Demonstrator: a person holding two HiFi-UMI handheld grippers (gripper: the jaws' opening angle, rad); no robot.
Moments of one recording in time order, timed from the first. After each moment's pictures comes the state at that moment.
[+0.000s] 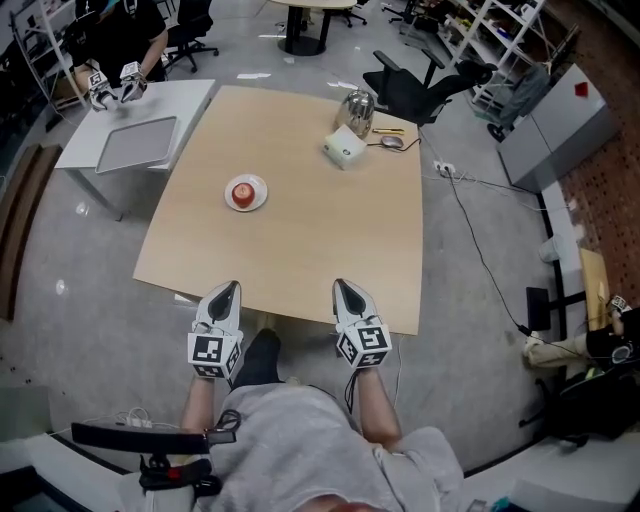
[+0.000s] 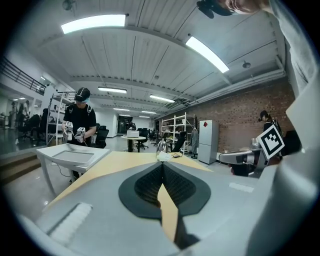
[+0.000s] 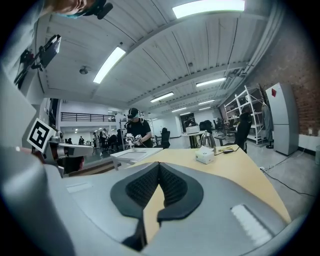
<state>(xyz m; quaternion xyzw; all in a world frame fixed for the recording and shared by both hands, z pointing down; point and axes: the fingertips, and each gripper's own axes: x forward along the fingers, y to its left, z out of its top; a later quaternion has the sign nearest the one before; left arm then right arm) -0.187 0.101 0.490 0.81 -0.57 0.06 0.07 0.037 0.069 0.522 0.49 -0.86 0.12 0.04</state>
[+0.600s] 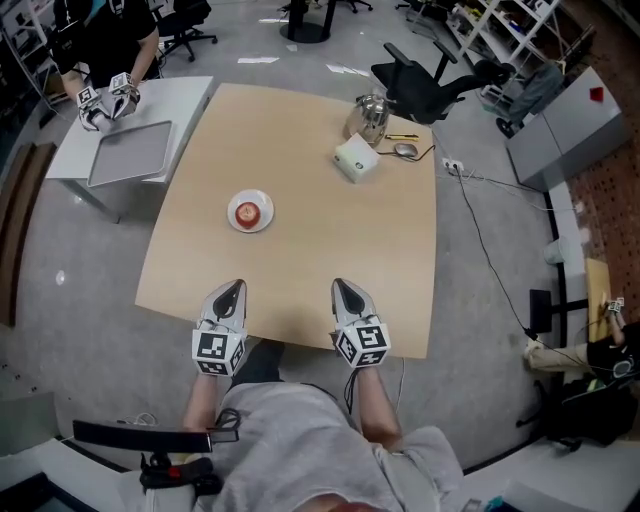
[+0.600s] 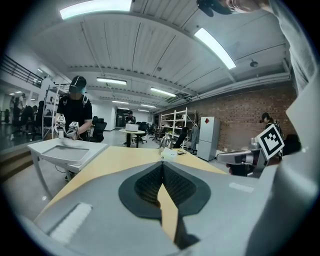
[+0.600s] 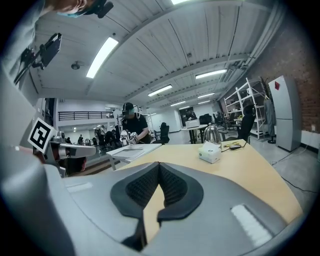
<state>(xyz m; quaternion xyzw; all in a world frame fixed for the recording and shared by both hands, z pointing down) -0.214 -0.009 0.516 0.82 -0.56 0.08 0.11 -0.002 -0.034 0.546 0.49 -0.86 0.15 0.06</state>
